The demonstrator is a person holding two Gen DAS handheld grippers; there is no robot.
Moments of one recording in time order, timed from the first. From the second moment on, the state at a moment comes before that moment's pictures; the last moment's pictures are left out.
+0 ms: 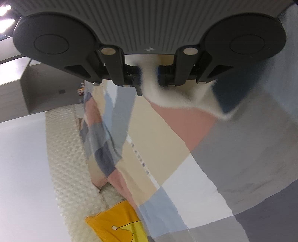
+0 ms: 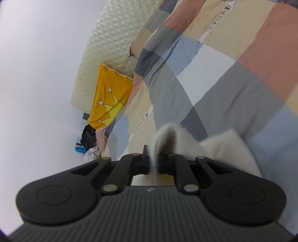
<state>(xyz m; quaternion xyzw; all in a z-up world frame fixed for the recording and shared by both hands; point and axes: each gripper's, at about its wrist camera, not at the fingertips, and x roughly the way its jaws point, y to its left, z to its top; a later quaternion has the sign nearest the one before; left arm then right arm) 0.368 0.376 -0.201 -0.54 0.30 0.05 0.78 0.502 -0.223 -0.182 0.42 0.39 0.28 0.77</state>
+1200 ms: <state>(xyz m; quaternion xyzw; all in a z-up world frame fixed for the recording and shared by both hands) 0.369 0.267 -0.177 -0.26 0.35 0.03 0.90 0.460 -0.153 -0.158 0.26 0.38 0.27 0.84</state>
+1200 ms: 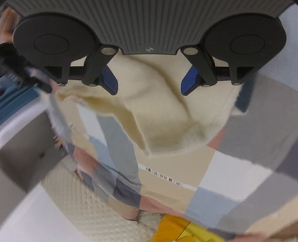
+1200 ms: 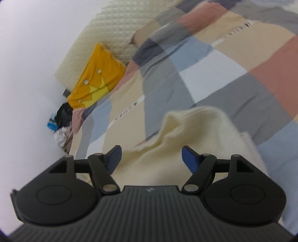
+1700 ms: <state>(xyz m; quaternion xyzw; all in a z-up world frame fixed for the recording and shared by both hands) 0.404 0.263 -0.212 -0.21 0.34 0.06 0.91 0.454 -0.096 -0.183 0.10 0.35 0.24 0.90</state>
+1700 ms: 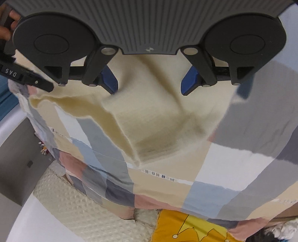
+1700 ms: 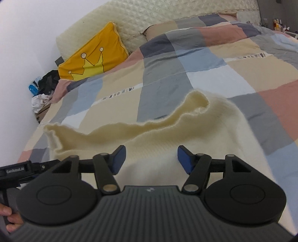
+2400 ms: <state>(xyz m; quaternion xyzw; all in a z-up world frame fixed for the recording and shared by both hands) 0.434 0.284 -0.242 -0.18 0.35 0.07 0.92 0.489 -0.088 -0.229 0.04 0.36 0.17 0.91</state>
